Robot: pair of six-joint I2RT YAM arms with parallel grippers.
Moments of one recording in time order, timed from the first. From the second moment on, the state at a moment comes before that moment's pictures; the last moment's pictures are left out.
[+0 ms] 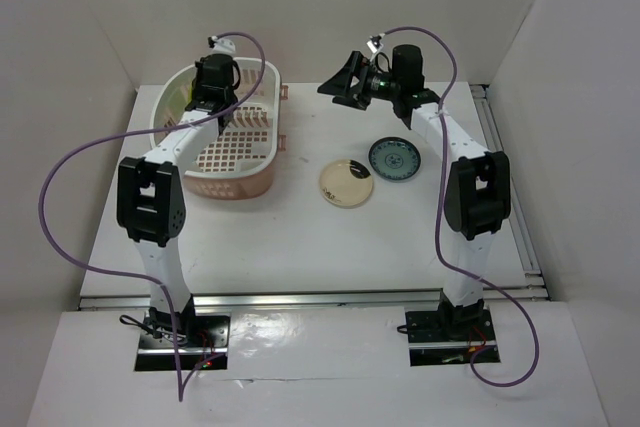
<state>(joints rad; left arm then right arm) -0.18 1.96 1.65 0.02 -0.71 0.31 0.24 1.98 1.71 0.02 -0.82 0.75</state>
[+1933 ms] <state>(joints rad) -0.16 2.05 1.64 -0.02 -0.73 0.18 0.24 2.06 1.74 0.10 -0.87 0.84</state>
